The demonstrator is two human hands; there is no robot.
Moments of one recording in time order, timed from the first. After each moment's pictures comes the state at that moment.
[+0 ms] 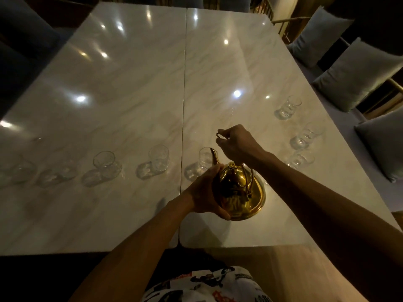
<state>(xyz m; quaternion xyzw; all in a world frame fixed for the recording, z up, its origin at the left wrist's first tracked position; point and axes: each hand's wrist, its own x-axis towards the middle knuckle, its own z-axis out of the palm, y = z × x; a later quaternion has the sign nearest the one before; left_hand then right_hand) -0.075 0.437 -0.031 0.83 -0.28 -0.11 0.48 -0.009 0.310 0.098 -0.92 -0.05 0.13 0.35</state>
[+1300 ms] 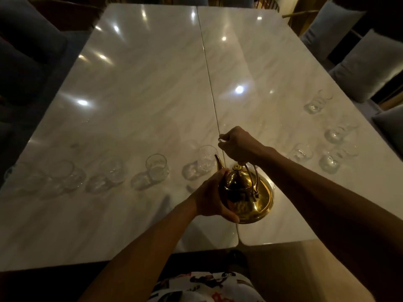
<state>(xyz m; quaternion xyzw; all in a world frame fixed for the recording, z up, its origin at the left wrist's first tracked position) -0.085 0.605 -0.056 0.82 -0.28 -0.14 0.48 -0.011 0.485 0.085 -0.92 -0.01 0.19 0.33</state>
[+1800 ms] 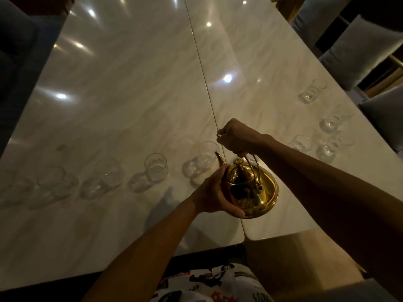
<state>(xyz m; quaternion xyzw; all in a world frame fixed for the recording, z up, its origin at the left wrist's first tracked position) -0.076 0.621 -0.051 0.76 -0.30 -0.15 0.55 0.013 0.507 0.080 -0.91 0.06 0.25 0.33</state>
